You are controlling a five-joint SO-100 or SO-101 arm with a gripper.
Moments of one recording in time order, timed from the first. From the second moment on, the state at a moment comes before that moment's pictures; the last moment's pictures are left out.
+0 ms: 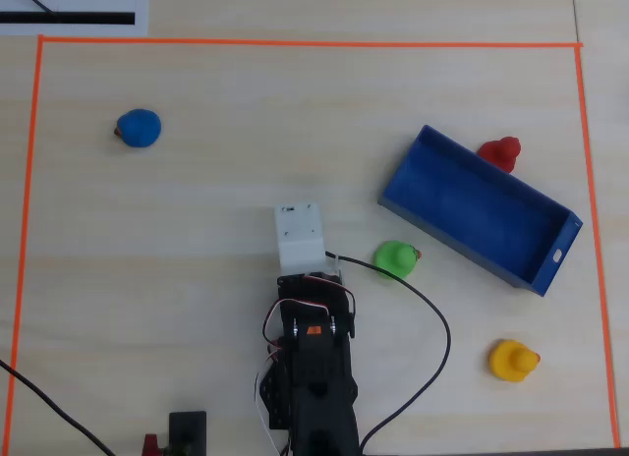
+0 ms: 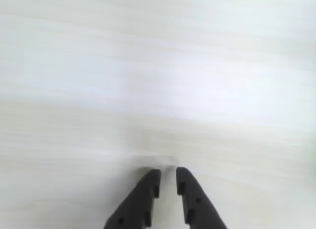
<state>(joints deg) 1.6 189.8 178.2 76.2 -92.7</state>
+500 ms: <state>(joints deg) -9.9 152.8 139.6 66.6 -91.9</state>
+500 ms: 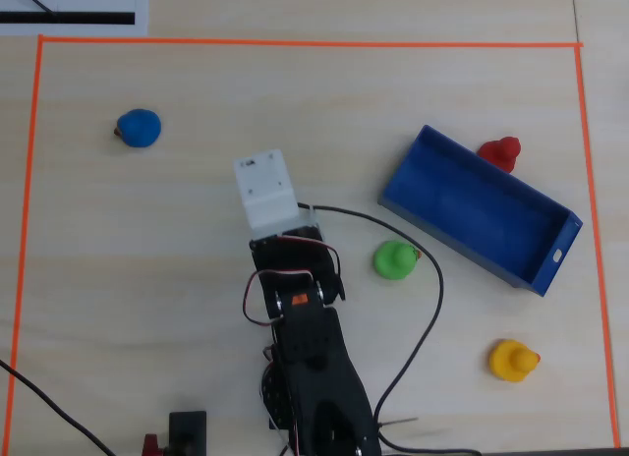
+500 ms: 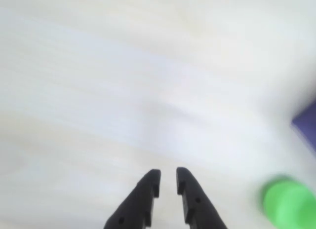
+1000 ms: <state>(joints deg) -23.6 97.0 80.9 81.6 -94.0</state>
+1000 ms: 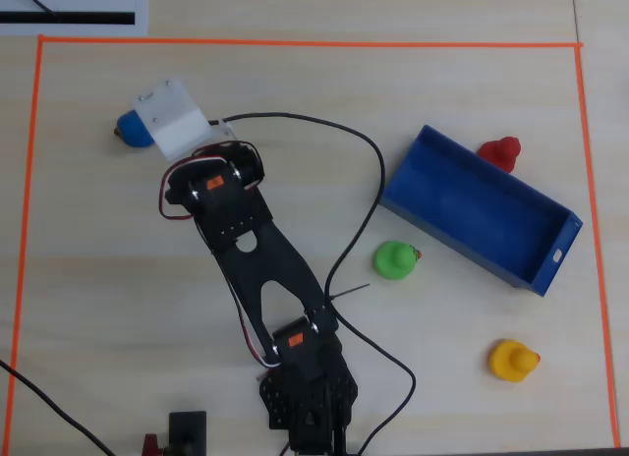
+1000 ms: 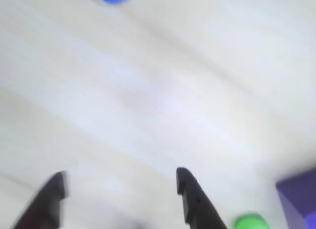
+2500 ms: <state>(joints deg) -27.9 45.2 47.0 48.6 -89.5</state>
